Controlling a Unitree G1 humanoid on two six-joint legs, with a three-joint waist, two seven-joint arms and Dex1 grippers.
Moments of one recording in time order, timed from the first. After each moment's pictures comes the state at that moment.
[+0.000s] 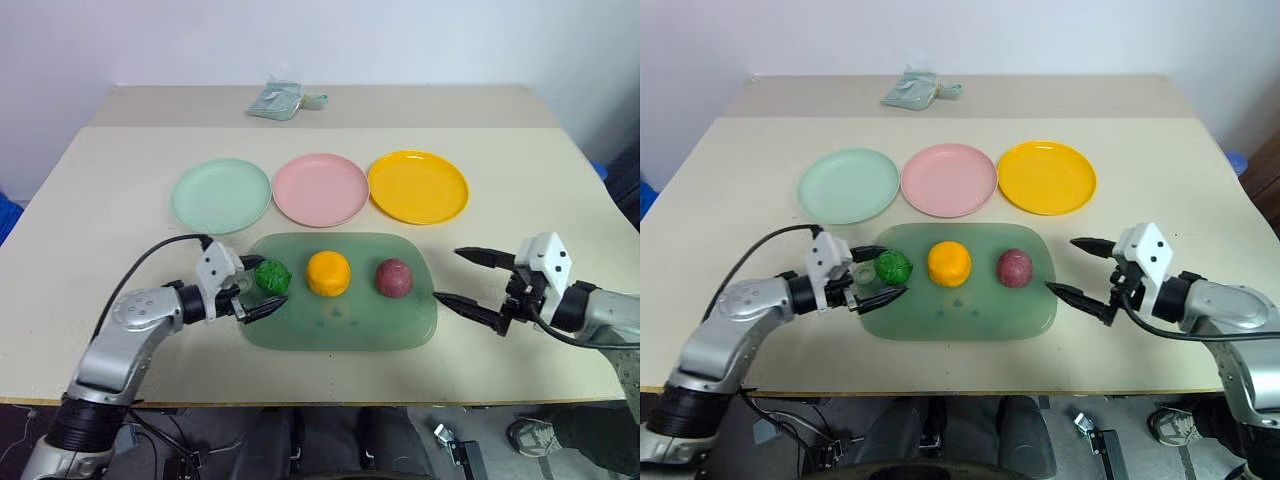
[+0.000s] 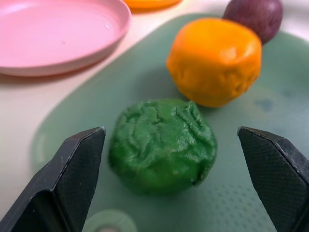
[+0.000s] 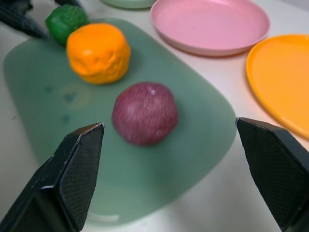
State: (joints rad) left arm -0.14 0.62 -0.06 -0.21 -0.33 0.33 -0.85; right arm 0.04 -0.82 -0.29 -0.40 0.54 0.45 0.93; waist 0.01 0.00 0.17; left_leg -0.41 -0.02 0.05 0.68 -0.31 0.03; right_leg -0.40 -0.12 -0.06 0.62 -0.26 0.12
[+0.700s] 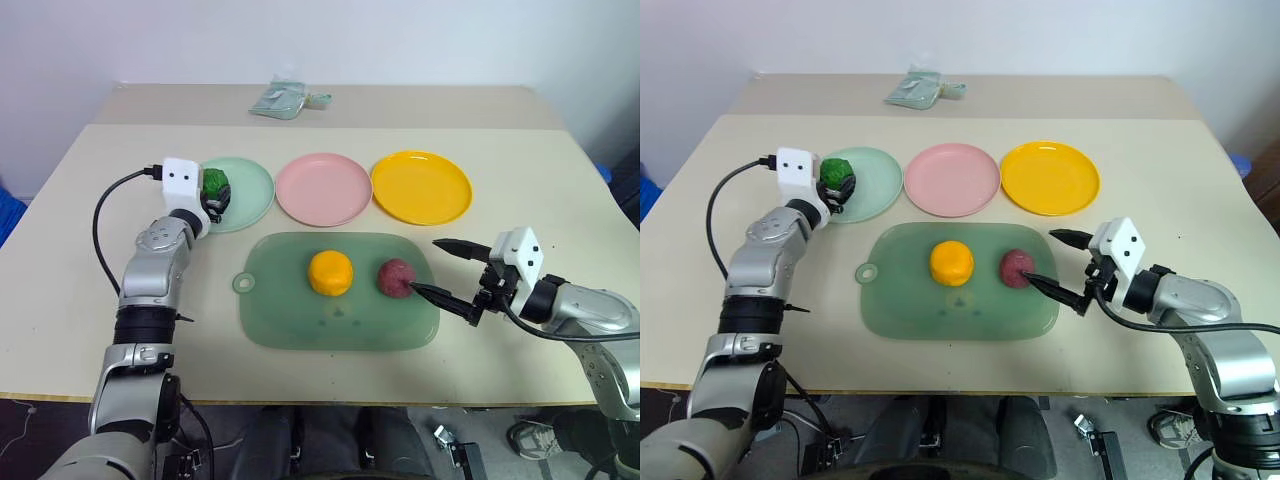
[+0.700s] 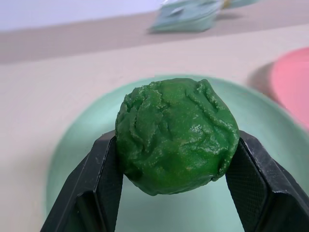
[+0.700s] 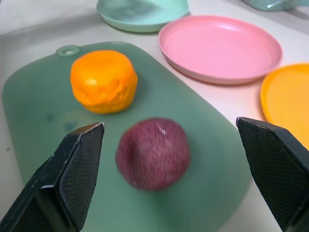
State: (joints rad) left arm -0.64 0.38 0.14 0.36 -0.16 0.39 -0.20; right arm -0.06 -0.74 -0.19 -0.37 0.52 0.40 0.88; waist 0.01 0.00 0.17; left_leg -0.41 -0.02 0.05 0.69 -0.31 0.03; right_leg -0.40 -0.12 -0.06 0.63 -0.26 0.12
